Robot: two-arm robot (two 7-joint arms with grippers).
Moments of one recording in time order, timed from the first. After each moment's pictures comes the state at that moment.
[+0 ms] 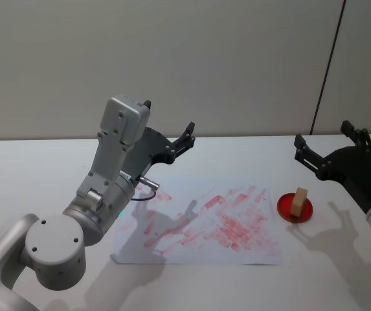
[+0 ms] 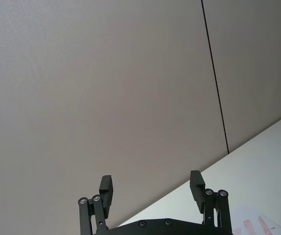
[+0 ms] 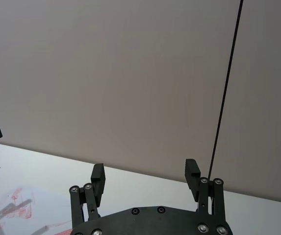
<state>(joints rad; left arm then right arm) -0.24 0.38 0.45 -1.63 -0.20 0.01 -0.01 -0.01 0.34 -0.23 -1.77 0.29 0.03 0.07</state>
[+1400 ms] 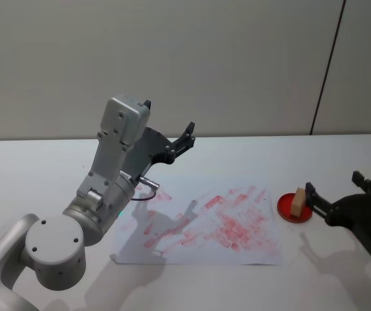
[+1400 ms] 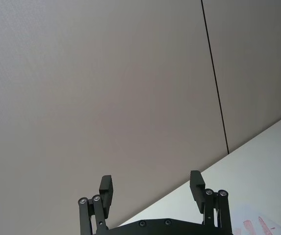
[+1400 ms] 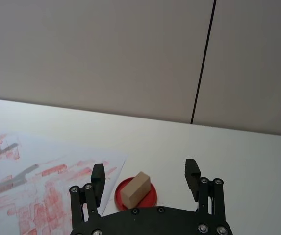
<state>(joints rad) -0.24 0.38 0.45 -1.63 -0.20 0.01 -0.01 -0.16 0.37 -0.23 -1.85 0.29 0.17 -0.05</state>
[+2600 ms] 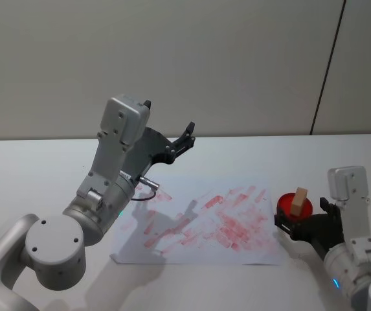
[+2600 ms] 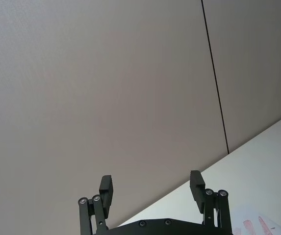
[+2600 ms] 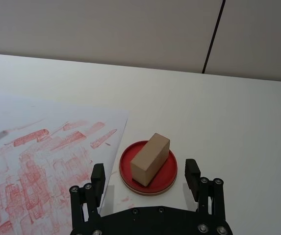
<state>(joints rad) -0.24 0.38 0.45 -1.63 -0.20 0.01 -0.01 -0.02 0.18 -0.30 -1.60 0.15 0.29 -0.12</state>
